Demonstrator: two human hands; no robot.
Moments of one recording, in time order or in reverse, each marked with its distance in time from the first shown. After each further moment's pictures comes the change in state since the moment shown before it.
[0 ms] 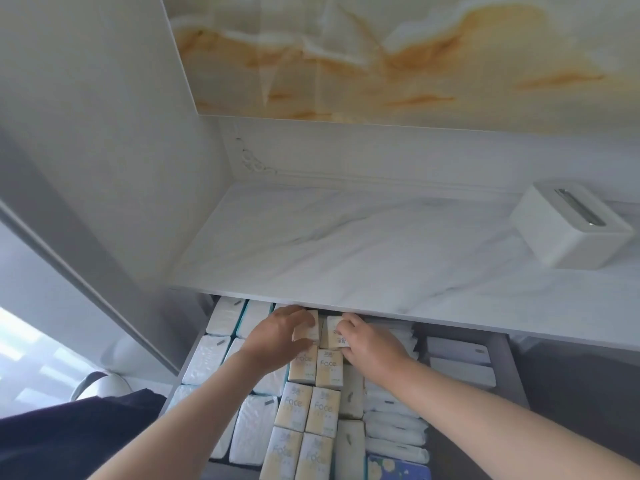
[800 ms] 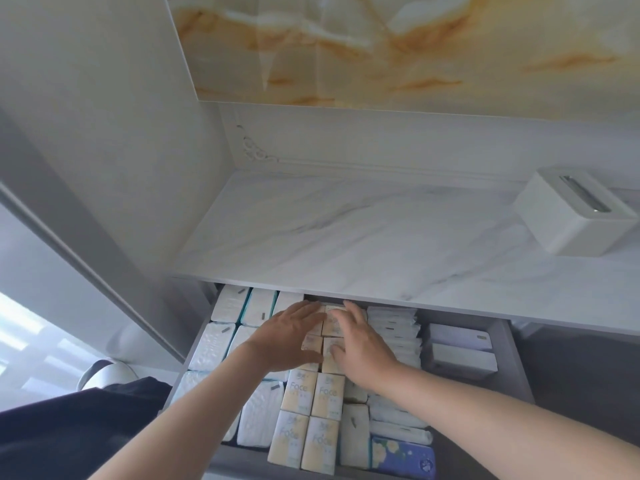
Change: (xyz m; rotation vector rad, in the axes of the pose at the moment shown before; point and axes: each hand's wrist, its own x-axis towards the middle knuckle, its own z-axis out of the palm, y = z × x) left_hand -0.012 0.007 0.000 0.251 -0.308 0.067; right_hand -0.012 -0.040 0.011 0.475 0.013 0.232
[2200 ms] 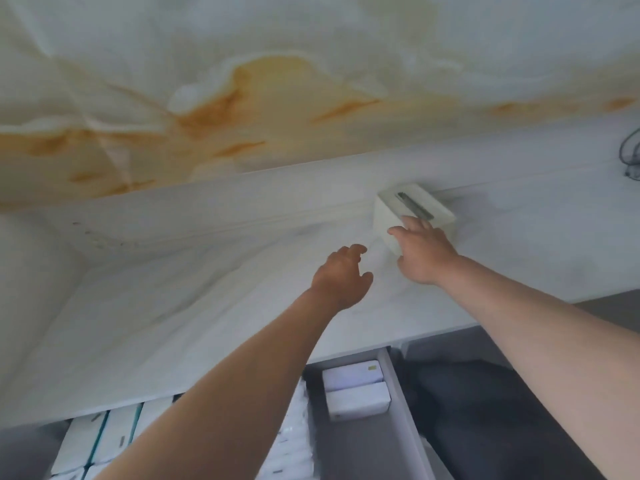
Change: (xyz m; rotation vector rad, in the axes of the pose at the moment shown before) left_hand 0.253 0.290 -0.109 -0.247 0.223 0.078; right_hand -0.022 0.213 -0.331 -0.554 0.320 0.383
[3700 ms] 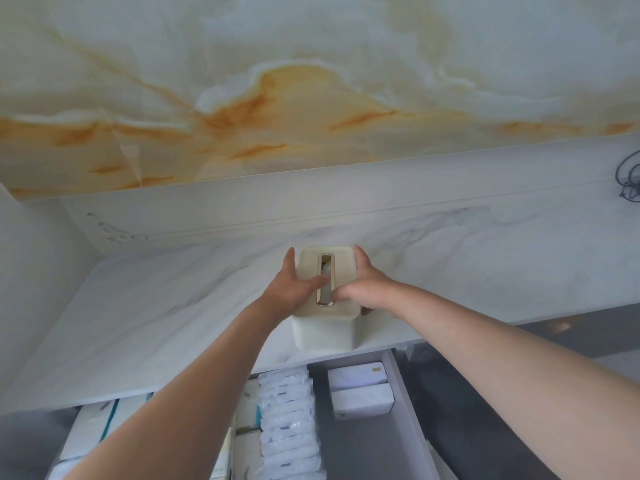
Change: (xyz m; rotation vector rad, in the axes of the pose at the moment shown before) left_hand -0.047 -0.089 -0.047 -0.640 0.002 -0.381; right_hand -0.034 -0.114 0.005 0.931 -0.365 0.184
